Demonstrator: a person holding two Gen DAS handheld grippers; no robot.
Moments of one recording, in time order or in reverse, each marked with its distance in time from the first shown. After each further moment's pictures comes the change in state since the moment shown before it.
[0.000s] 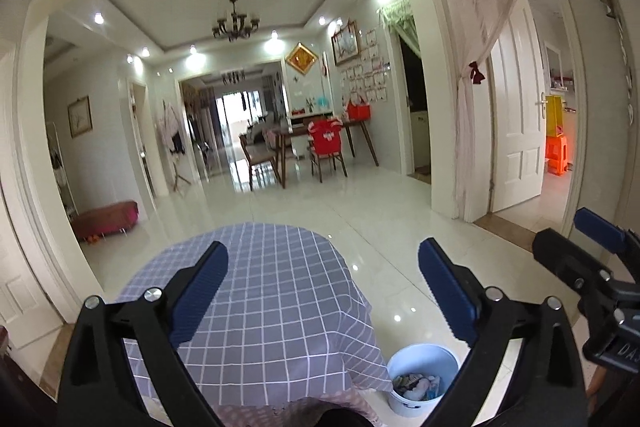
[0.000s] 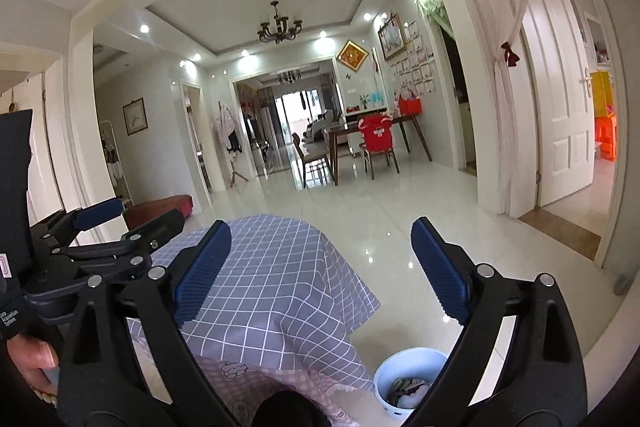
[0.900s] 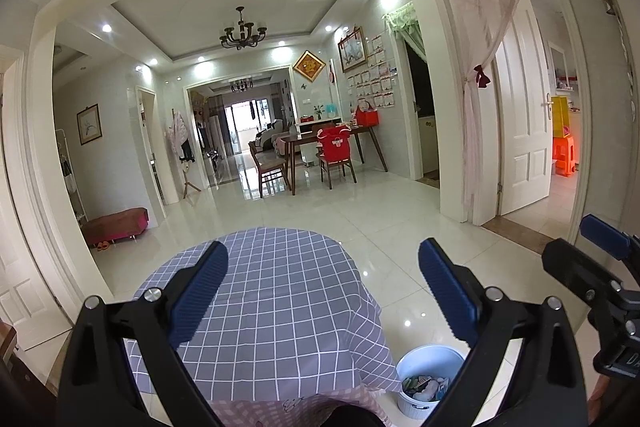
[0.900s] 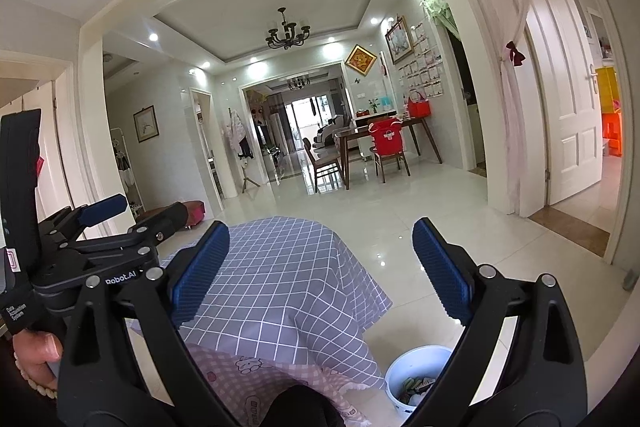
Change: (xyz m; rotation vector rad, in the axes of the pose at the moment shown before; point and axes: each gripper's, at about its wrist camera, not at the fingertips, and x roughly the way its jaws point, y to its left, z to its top) left arm -0.017 -0.007 -0.002 0.012 -0.017 0.033; right arm -0.007 -0.006 -0.009 0.015 -0.005 0.042
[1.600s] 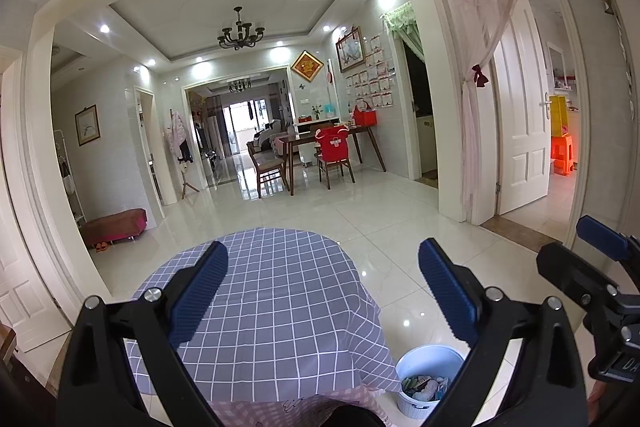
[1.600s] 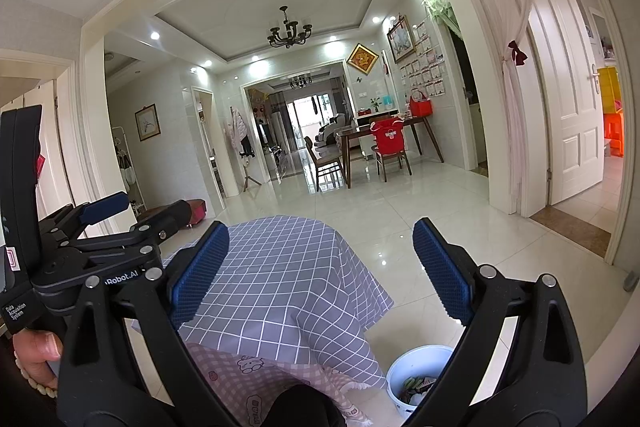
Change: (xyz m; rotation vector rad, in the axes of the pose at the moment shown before) left arm 0.001 -0.004 0.002 0.002 0.002 -0.006; right arm 0.000 0.001 -0.001 -0.001 0.002 0.002
